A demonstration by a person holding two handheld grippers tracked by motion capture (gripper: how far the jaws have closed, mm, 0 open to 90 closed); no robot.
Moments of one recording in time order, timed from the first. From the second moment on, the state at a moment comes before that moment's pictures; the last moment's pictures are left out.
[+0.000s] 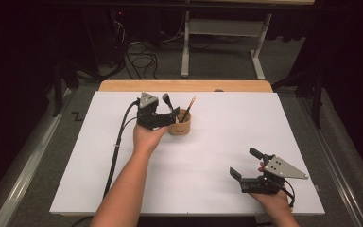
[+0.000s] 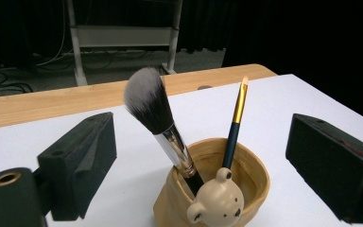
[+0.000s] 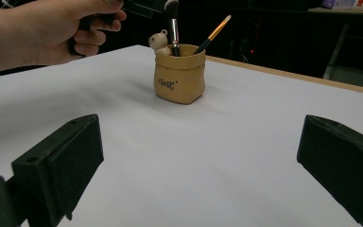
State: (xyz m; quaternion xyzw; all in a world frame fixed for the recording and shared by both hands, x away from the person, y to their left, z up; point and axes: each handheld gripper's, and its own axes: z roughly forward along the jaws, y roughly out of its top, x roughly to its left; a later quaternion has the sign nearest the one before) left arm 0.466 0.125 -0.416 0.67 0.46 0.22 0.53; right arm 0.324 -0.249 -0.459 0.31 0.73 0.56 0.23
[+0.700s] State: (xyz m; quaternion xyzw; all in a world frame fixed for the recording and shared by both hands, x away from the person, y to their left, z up) left arm 0.450 0.127 -0.412 0.68 0.45 0.23 0.53; right arm 0.324 -0.246 -0.460 0.31 0.73 0.56 0.24
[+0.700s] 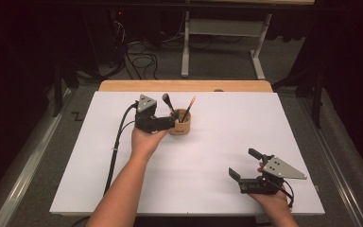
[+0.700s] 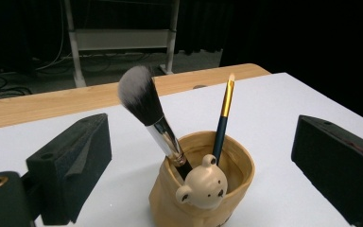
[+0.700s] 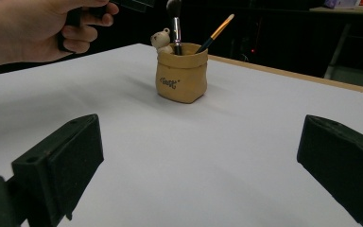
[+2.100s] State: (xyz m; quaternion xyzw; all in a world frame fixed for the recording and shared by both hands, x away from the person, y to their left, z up) left arm 0.384 0.160 -0.425 0.69 0.43 0.23 0.54; right arm 0.325 -0.242 -0.462 0.30 0.74 0.55 0.23
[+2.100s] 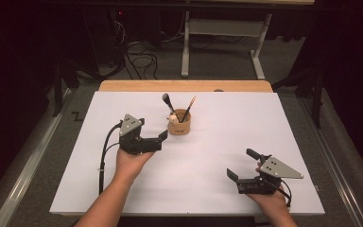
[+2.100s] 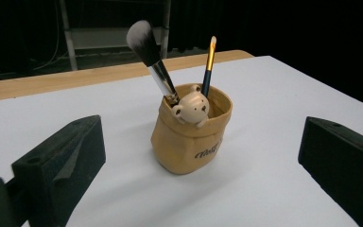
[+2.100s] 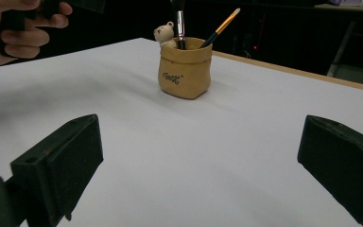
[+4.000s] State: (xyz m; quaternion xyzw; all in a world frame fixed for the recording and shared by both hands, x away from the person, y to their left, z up) left arm 0.272 0.216 -0.461 0.69 0.41 0.24 0.55; right arm 0.322 -0.253 -0.458 0.33 0.73 0.54 0.25
